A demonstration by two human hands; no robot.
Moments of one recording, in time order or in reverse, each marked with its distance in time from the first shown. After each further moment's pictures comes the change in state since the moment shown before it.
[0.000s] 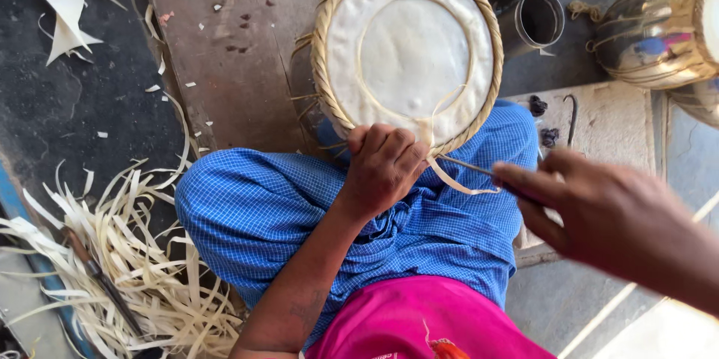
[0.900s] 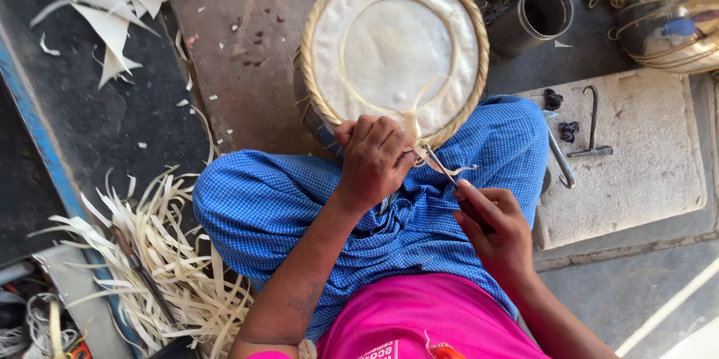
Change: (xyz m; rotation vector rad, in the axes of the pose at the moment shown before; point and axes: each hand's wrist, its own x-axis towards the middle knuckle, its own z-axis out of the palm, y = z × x) left_hand 0.010 0.009 0.000 0.008 -0.018 -0.081; right_hand -0.002 -0.047 0.228 0.984 0.808 -0.008
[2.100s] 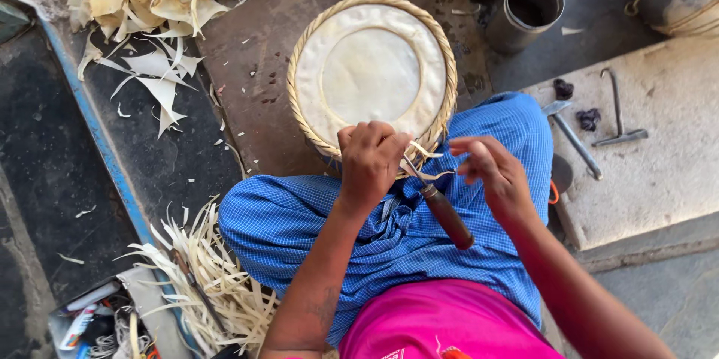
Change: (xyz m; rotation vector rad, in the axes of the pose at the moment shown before) left_hand 0.025 0.022 0.010 0.079 -0.058 0.085; right_hand 0.073 0.031 -0.015 0.655 0.021 0.418
